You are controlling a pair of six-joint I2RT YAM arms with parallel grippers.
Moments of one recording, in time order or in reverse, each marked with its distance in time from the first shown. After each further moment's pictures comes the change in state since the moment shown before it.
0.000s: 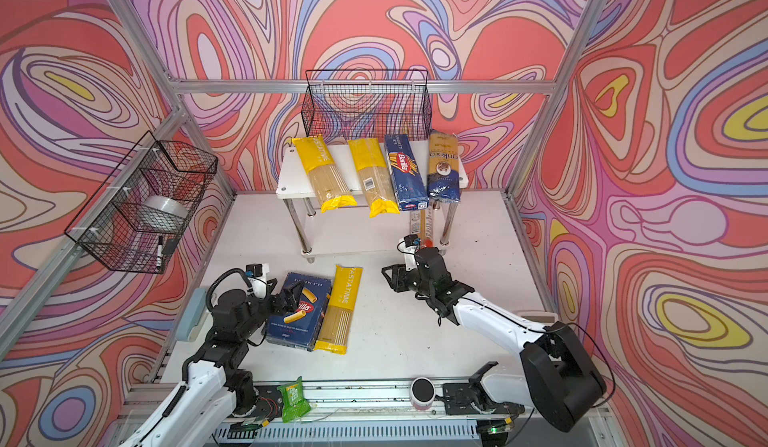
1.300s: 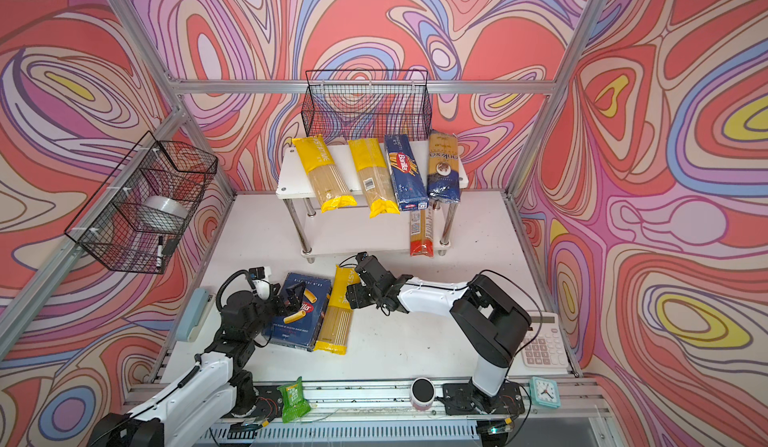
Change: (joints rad) left arm 0.000 0.212 -0.051 0.224 -0.011 -0.076; right arm 0.283 0.443 0.319 -0.213 0.188 -0.002
